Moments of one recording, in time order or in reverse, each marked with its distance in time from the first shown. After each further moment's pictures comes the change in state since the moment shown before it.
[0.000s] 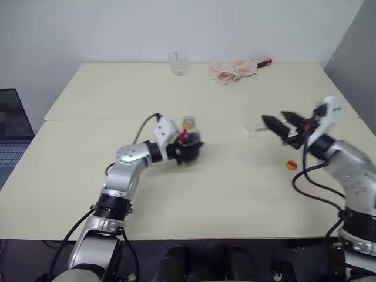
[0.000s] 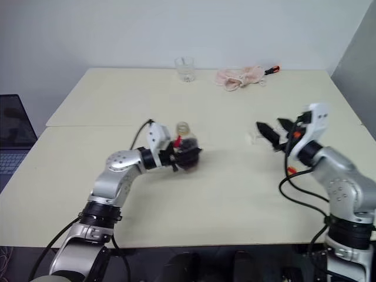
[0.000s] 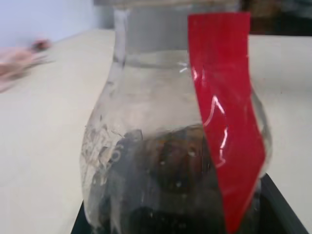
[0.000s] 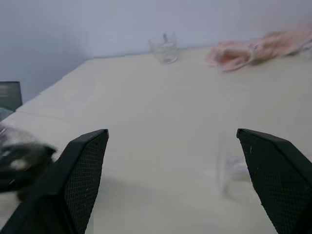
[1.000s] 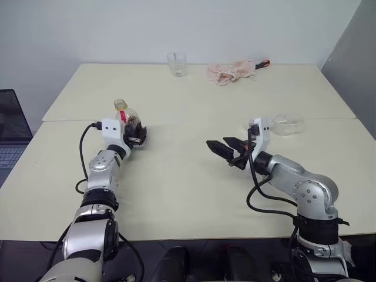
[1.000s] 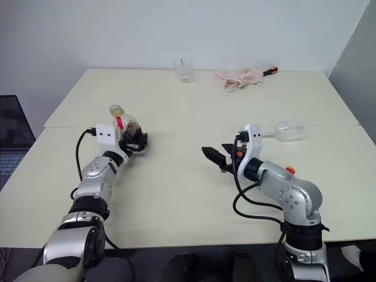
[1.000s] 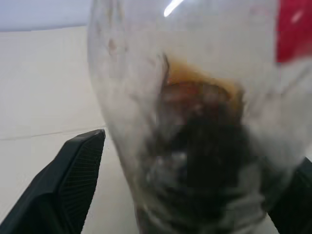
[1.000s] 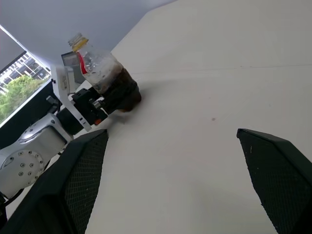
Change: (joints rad) left arm -0.071 0.014 0.225 0.486 0.049 -0.231 0.464; right arm -0.013 0.217 0.209 -0.054 0.088 0.114 -0.145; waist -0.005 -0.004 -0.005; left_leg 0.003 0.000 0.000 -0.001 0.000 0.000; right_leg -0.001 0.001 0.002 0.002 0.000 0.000
